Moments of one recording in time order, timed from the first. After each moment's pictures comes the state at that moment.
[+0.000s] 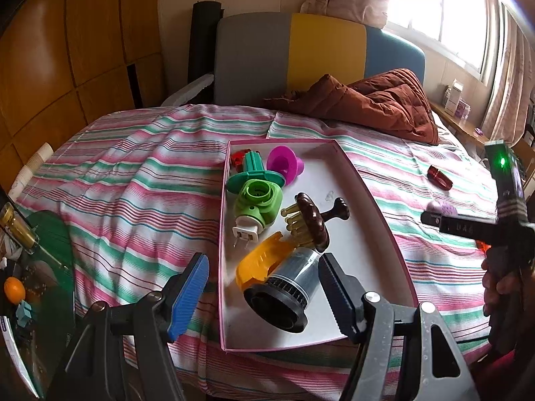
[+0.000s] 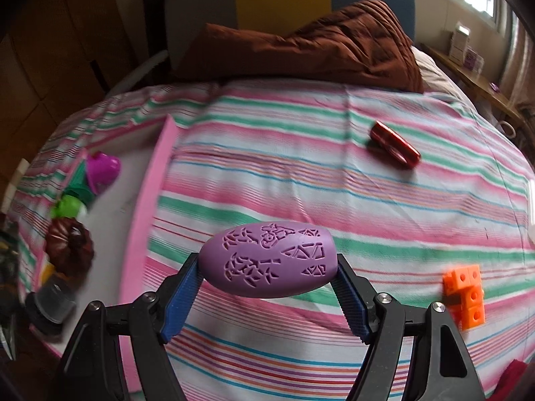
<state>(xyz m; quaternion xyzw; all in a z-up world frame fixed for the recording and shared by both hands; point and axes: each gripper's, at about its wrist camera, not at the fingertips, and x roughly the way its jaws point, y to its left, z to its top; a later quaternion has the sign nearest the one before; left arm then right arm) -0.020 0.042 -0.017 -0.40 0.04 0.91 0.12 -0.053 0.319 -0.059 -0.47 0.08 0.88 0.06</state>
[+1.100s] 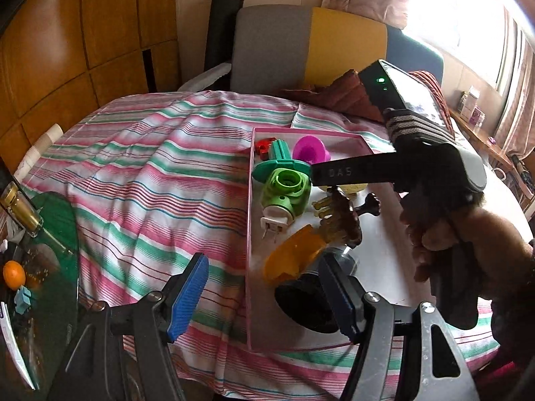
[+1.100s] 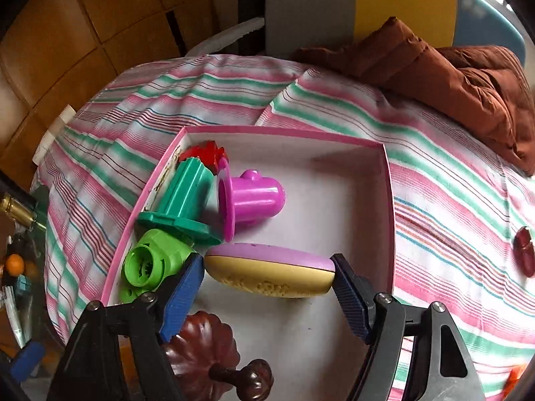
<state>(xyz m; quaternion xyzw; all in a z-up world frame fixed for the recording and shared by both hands) -0.032 0.019 -0.031 -0.42 0.02 0.90 0.09 -0.174 0.168 -0.073 -0.50 0.02 0.86 -0.07</state>
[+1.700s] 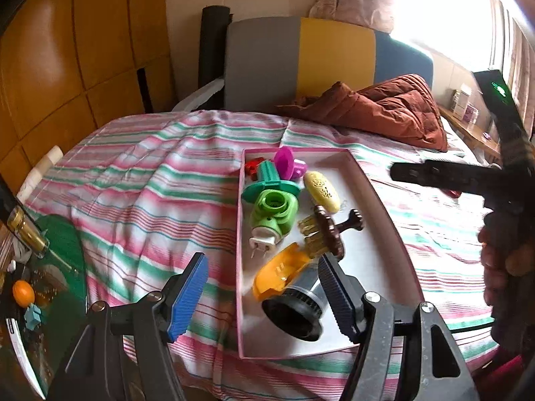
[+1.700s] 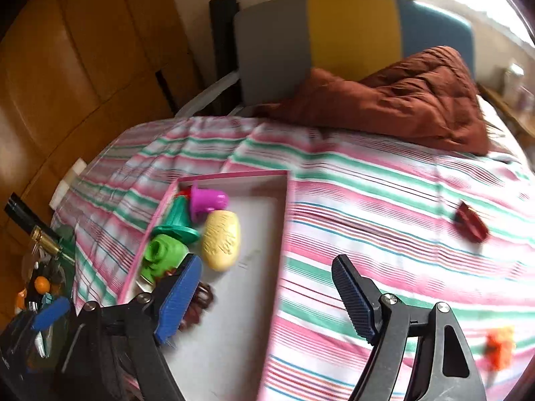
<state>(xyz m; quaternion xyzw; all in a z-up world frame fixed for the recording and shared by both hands) -0.025 0.036 -0.007 -0.39 0.04 0.91 0.10 -0.089 0.252 -0.007 -0.42 0.09 0.90 -0.04</state>
